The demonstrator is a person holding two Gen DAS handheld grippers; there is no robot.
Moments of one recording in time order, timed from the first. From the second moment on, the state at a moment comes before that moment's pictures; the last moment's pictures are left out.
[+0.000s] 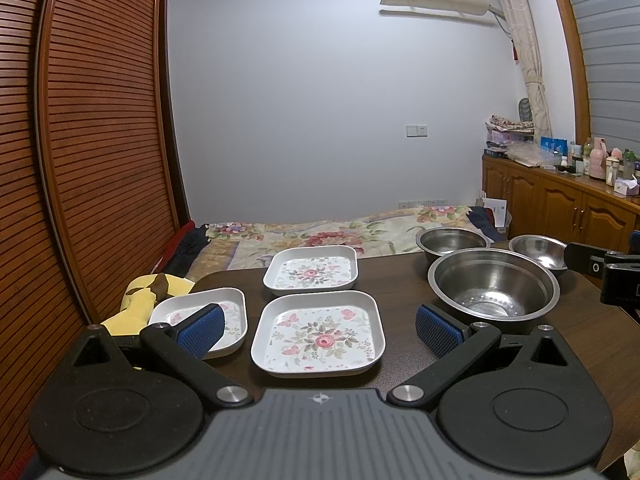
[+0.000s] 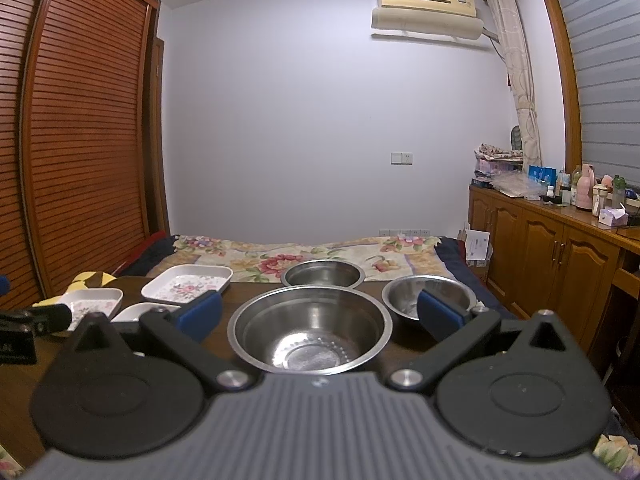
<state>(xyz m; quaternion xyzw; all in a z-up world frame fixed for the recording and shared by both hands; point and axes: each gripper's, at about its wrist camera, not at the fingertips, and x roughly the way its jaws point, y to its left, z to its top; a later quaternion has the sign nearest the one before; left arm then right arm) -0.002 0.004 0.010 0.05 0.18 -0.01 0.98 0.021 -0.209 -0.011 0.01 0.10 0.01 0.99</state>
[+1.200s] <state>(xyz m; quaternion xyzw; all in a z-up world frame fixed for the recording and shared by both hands) 0.011 0.010 -0.009 0.04 0.21 -0.02 0.98 0.030 -0.202 -0.018 0.00 0.12 0.02 0.99</state>
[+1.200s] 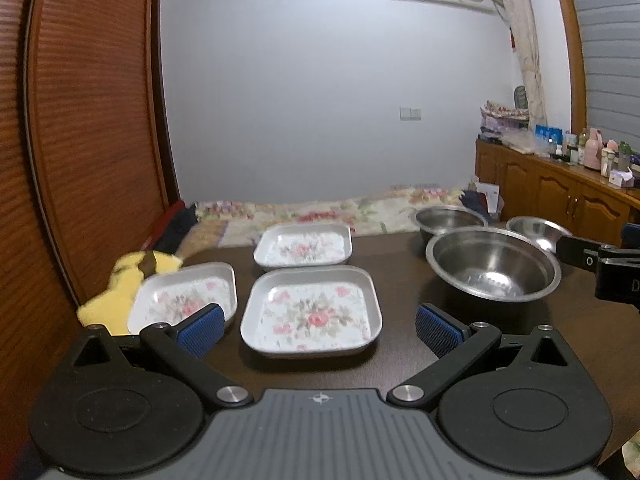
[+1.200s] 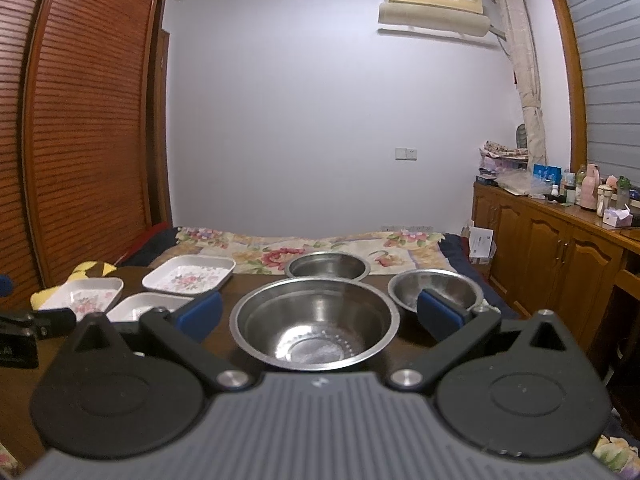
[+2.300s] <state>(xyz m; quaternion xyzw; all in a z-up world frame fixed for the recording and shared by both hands) 0.066 0.104 -0.042 0.02 0.26 -0.02 0.96 0.088 -0.100 -0.039 -0.04 0.20 0.19 0.96</state>
